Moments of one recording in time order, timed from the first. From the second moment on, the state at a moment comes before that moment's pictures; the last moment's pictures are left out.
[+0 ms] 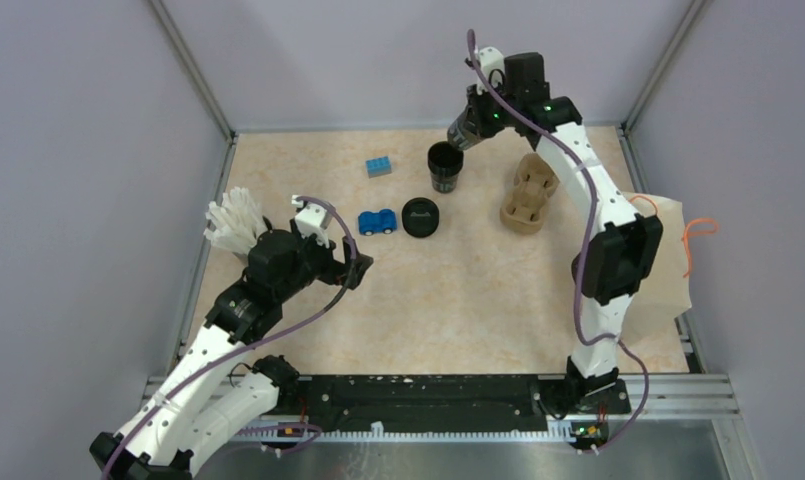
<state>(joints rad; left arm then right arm) -0.51 0.70 0.75 -0.40 0.11 -0.21 0.34 1.98 2.08 -0.66 -0.32 -0.10</state>
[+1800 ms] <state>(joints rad) -0.51 0.48 0.75 -0.42 -0.14 -0.21 1.12 1.48 1.22 -0.73 0.43 0.38</state>
